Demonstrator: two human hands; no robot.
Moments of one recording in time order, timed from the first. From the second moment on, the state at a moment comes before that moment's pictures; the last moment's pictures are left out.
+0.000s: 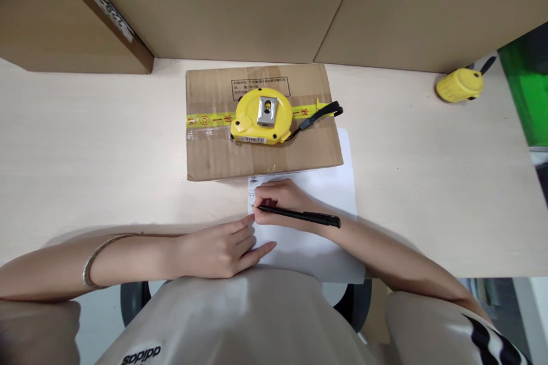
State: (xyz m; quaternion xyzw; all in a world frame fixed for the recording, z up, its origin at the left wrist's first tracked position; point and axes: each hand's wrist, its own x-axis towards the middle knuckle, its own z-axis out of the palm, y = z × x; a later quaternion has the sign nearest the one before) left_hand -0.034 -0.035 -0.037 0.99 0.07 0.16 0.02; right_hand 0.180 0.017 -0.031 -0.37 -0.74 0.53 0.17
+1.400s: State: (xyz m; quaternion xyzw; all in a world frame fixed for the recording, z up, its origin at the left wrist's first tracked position) left_hand -0.035 -0.036 -0.038 0.99 0.07 0.15 0.01; right_hand 0.189 0.018 -0.035 -0.36 -0.75 0.53 0.17
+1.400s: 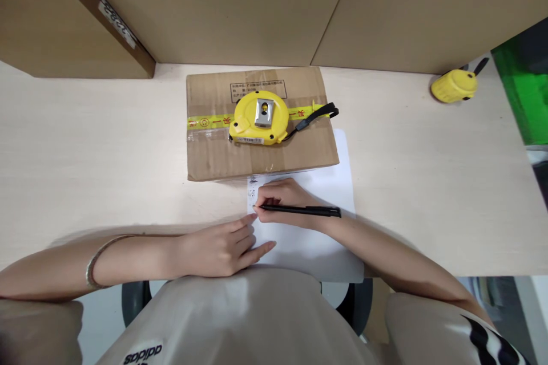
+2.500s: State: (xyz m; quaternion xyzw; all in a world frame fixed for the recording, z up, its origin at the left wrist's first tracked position) left_hand -0.034 -0.036 -0.040 0.99 0.07 0.15 0.01; right_hand 0.189 0.019 -0.038 -0.37 -0.75 0.53 0.17
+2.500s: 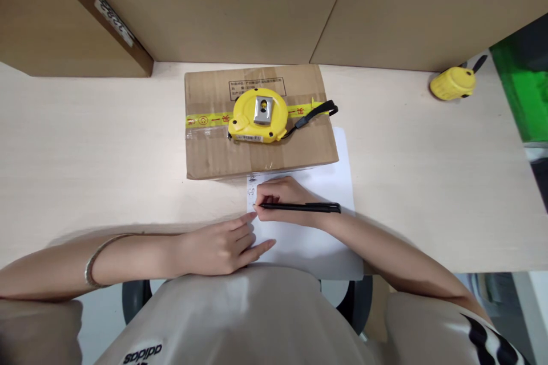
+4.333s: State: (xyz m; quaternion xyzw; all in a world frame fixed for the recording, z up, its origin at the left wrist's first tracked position) left_hand -0.082 0.117 -0.047 0.70 0.35 0.48 0.41; right_hand 0.199 0.098 0.055 -0.40 -0.85 0.25 0.25
